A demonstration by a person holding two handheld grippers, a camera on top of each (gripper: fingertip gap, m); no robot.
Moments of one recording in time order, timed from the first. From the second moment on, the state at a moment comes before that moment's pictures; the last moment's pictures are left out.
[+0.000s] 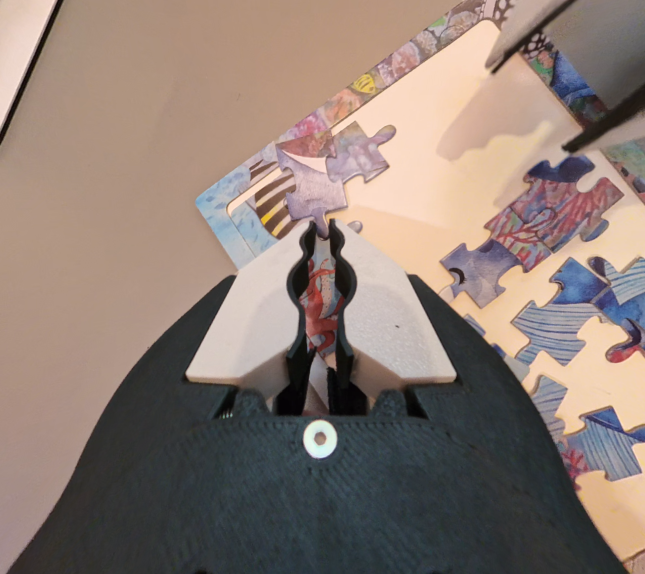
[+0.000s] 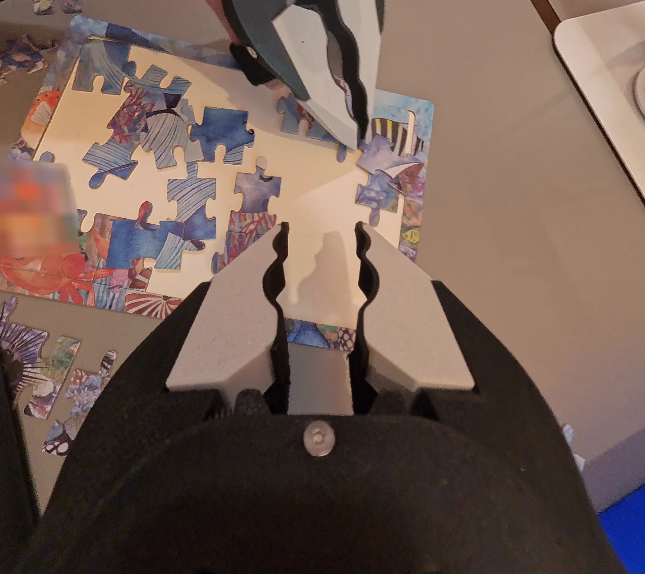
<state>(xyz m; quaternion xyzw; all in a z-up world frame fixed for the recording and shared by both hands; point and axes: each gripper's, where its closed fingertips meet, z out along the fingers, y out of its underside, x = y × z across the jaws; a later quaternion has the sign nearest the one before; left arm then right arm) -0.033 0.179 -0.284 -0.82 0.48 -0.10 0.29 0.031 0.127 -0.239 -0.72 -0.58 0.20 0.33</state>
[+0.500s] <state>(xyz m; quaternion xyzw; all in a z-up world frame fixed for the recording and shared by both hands) -0.041 0.181 -0.280 -0.82 0.48 -0.09 0.30 0.093 0.194 -0.232 -0.80 -0.46 0.15 0.37</state>
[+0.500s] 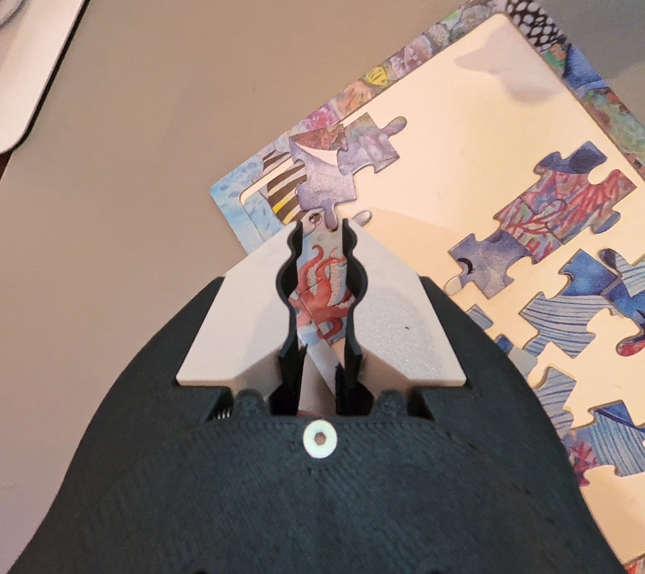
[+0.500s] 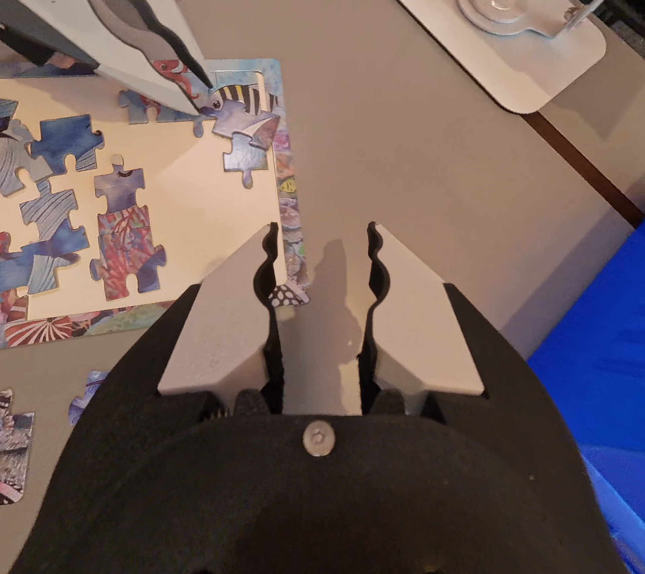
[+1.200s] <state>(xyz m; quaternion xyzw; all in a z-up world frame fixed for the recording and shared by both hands) -0.008 0.206 -0.281 -0.80 0.47 -0.06 0.36 0.063 0.163 -0.284 -0.80 -0.49 0.23 0.25</state>
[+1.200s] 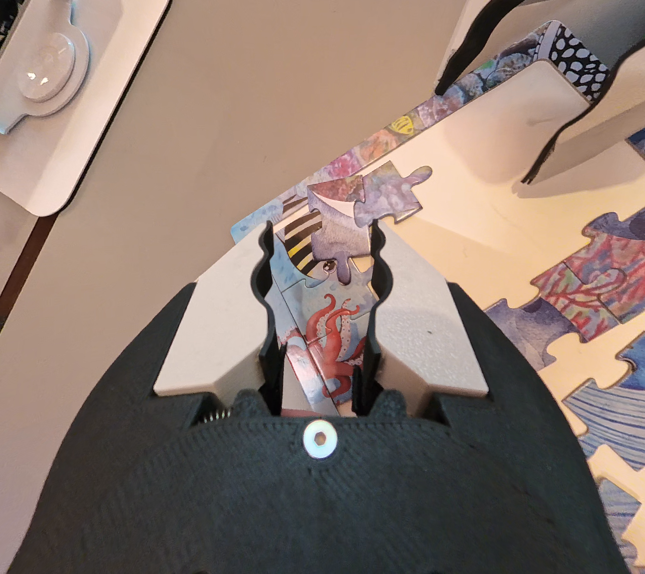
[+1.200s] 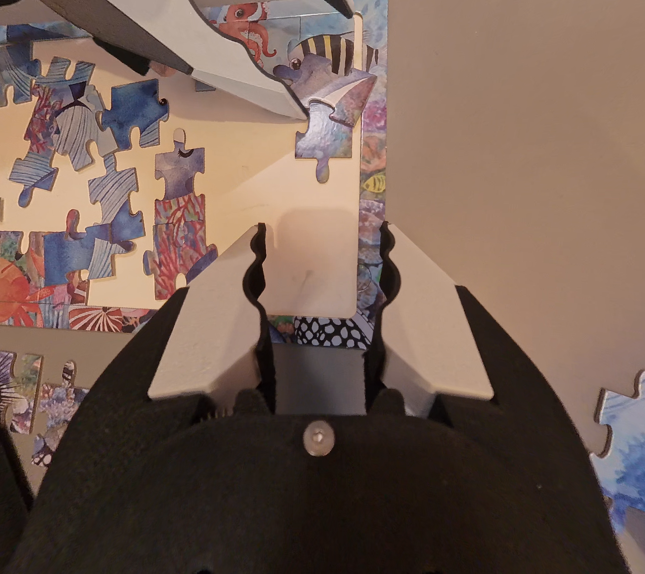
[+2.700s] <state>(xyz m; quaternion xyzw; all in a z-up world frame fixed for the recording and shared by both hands) -0.043 0.176 -0.284 -0.83 0.48 -0.05 0.29 0.064 0.159 -0.287 -0.80 -0.50 0.23 0.26</state>
